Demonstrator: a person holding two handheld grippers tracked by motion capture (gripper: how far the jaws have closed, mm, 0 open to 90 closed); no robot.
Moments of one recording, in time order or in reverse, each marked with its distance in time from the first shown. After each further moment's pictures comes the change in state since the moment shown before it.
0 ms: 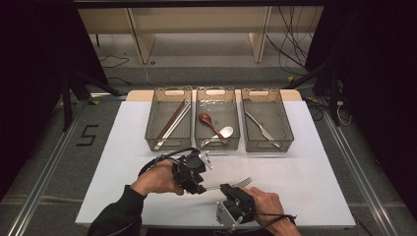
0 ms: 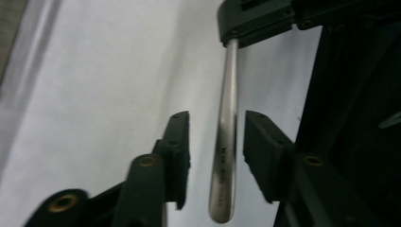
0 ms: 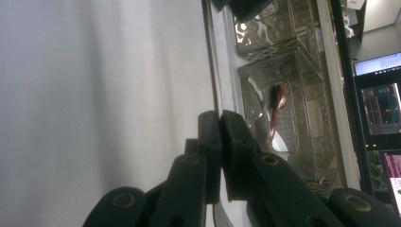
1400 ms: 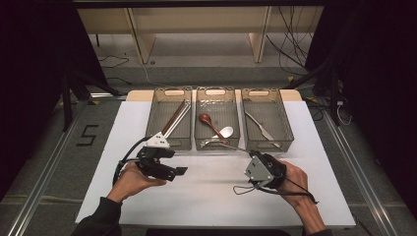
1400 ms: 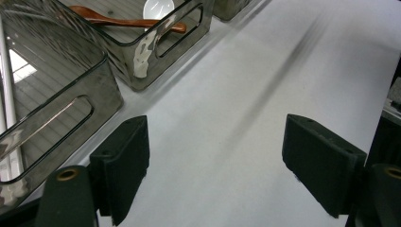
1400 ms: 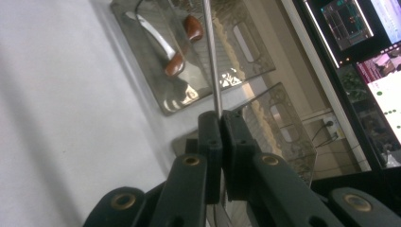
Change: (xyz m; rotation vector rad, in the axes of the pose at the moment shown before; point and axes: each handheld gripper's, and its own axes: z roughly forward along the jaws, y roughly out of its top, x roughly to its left) left arm 0.032 -0.078 -0.039 -0.436 0.191 -0.293; right arm -0.085 -0.063 -0.003 0.115 -0.137 0.329
